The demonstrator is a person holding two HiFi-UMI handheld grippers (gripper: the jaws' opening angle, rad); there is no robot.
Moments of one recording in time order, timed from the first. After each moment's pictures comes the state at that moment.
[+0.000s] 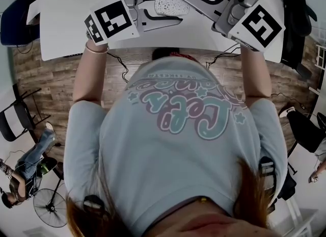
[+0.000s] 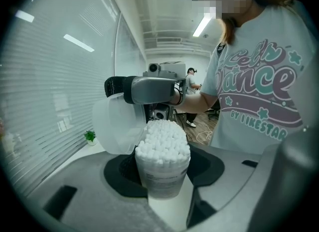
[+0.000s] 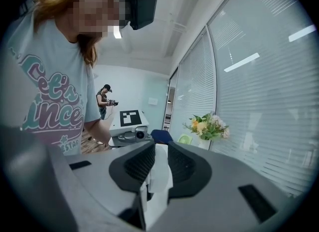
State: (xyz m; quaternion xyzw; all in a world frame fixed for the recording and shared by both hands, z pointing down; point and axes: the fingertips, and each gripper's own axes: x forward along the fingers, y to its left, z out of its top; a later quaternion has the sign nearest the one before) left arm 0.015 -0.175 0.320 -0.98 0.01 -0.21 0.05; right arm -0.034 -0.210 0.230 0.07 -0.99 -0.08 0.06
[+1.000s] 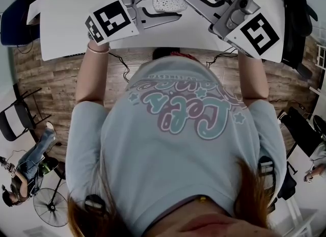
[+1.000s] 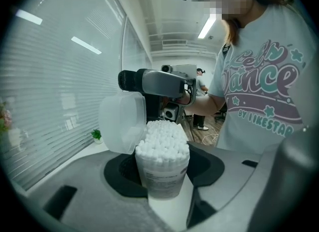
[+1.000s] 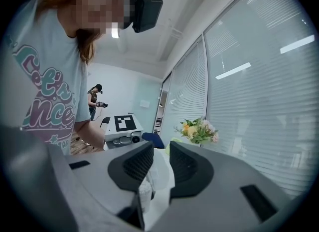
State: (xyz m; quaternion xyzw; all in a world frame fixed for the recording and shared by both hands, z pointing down) left arm 0.010 -0.188 0.325 -0.98 0.05 -0.20 0.04; right arm -0.028 -0.216 0.224 0.13 -0.99 -0.09 0.03
